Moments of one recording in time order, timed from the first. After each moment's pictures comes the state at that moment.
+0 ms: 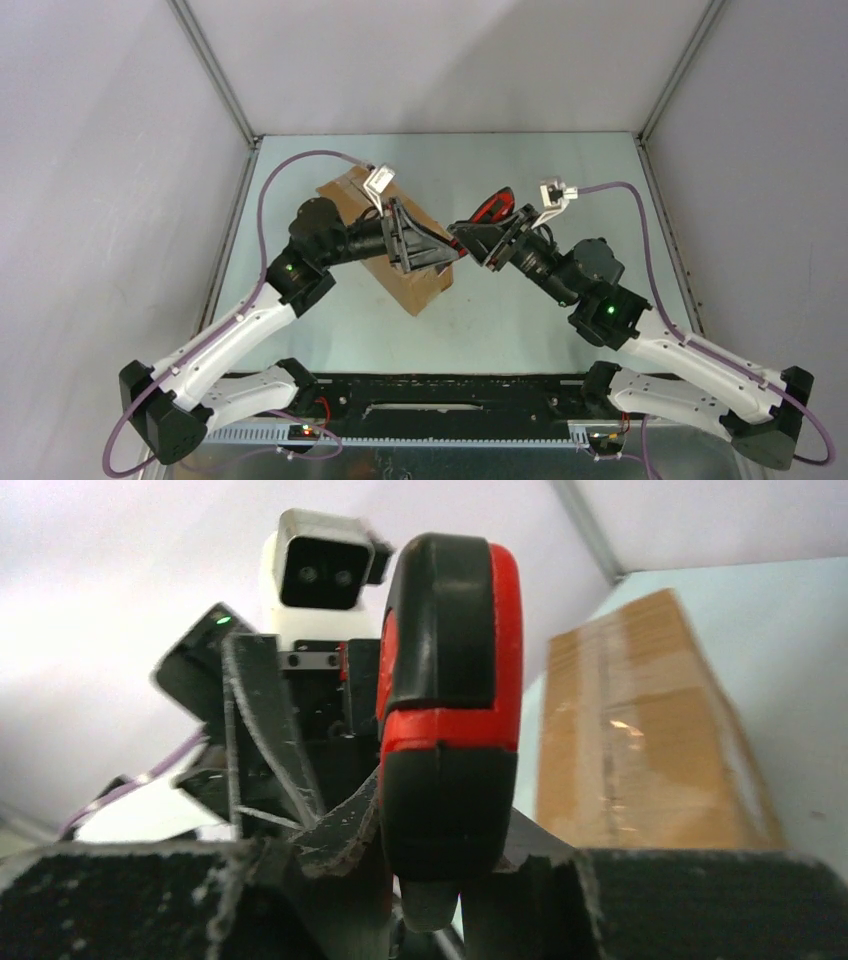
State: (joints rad) left arm -0.70 1.01 0.91 0.22 0.71 -0.88; right arm 0.98 0.88 0.84 0.28 0.07 0.70
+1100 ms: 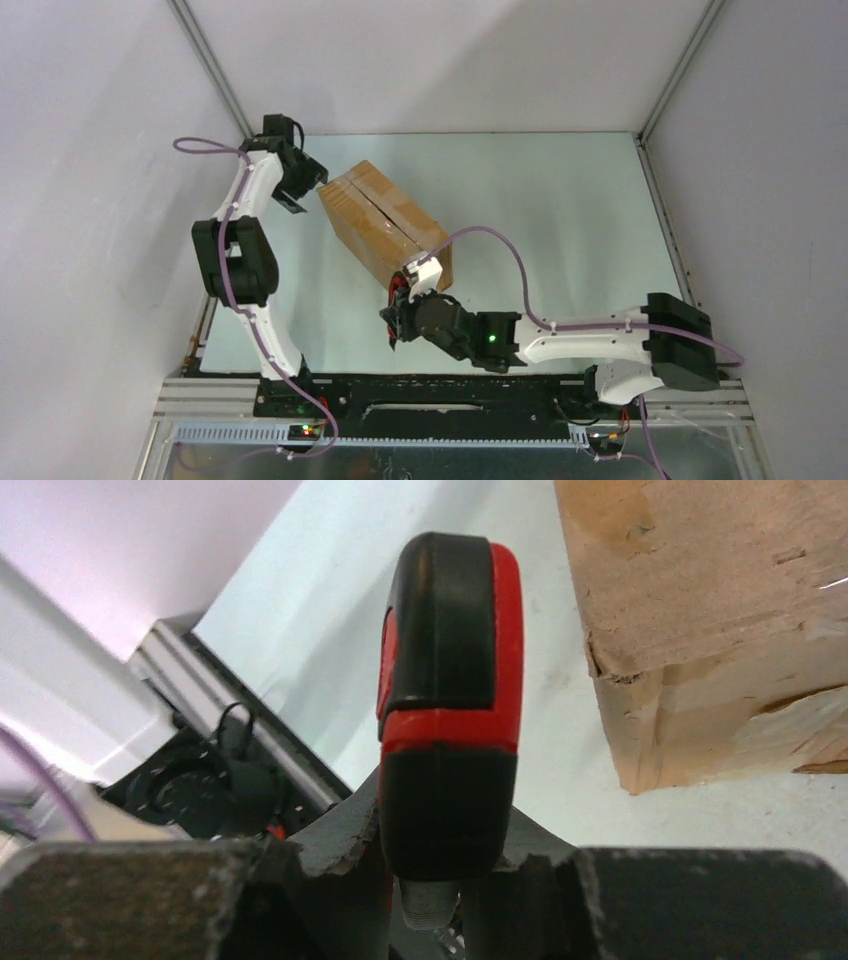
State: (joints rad) left arm 0.06 1.94 1.76 -0.93 -0.09 -0.86; right arm 1.39 1.43 0.90 0.15 0.47 0.66
